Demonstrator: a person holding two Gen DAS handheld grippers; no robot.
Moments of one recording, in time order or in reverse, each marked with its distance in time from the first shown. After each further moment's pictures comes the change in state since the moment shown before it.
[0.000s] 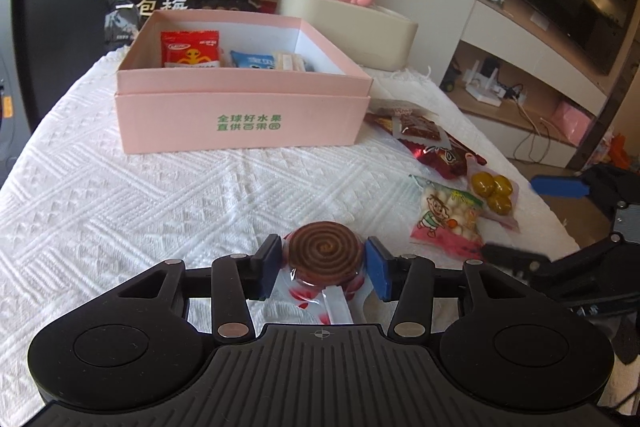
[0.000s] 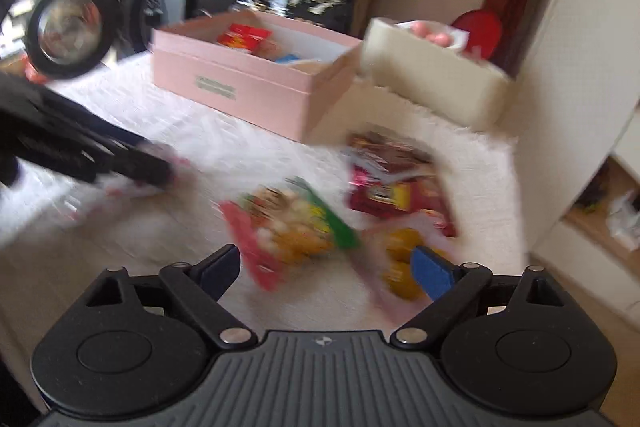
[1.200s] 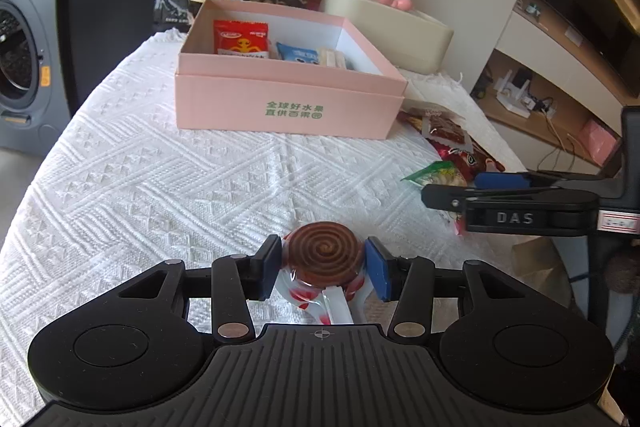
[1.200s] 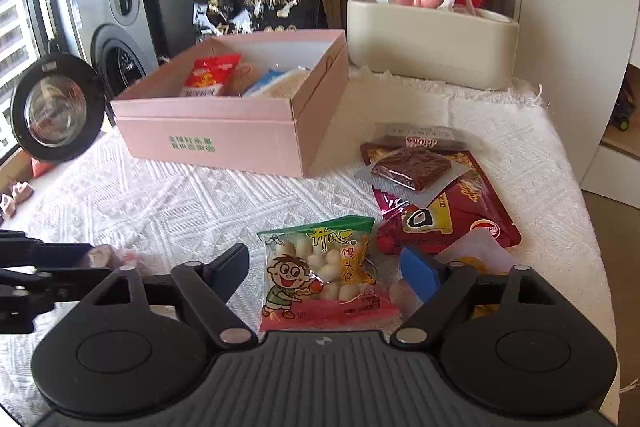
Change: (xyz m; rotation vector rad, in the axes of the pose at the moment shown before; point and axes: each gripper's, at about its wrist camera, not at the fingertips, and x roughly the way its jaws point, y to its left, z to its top) left arm -0.026 0.006 -0.006 -0.088 0.023 0.083; right arm 0.057 -0.008 0.036 0.317 0.040 0.172
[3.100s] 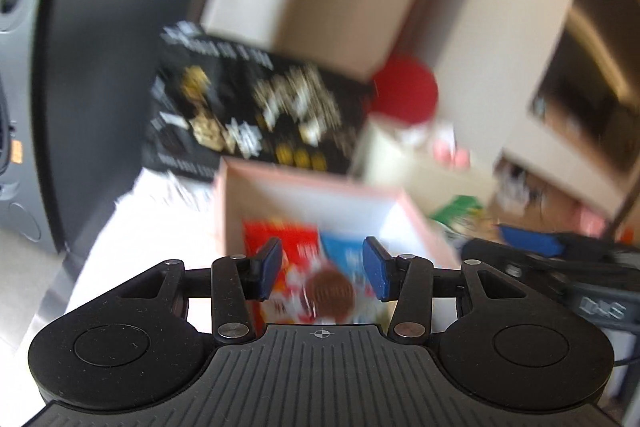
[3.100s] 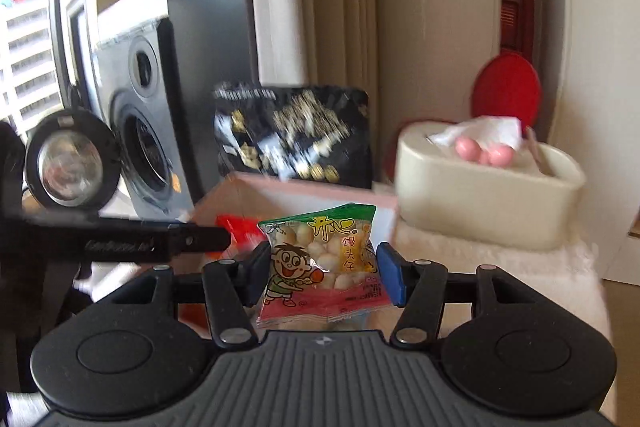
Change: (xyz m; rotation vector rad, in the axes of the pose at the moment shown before) left arm 0.059 0.082 0.162 -0.090 -0.258 -0.080; right arm 0.034 0.030 0.143 -0.045 -0.231 0.101
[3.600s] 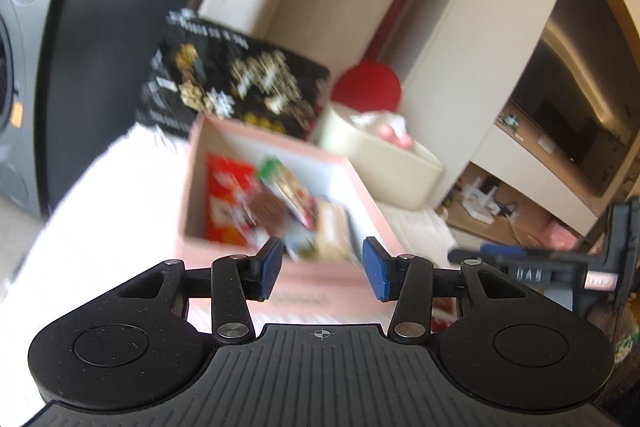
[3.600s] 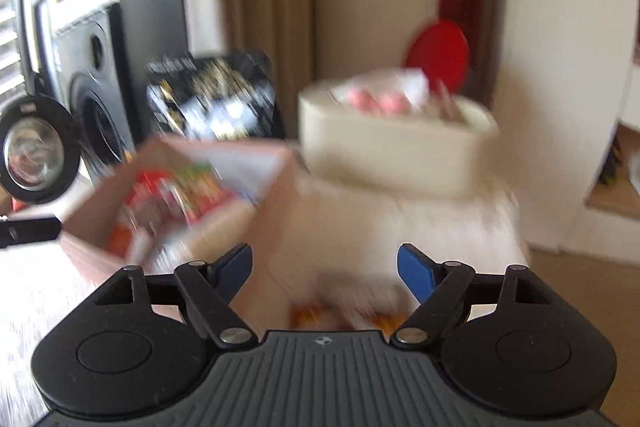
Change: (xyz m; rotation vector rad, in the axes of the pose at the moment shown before) left arm -0.055 -0.039 -0.061 -0.058 0.021 -0.074; right arm -0.048 -0.078 -0.044 0.034 0.131 -0.159
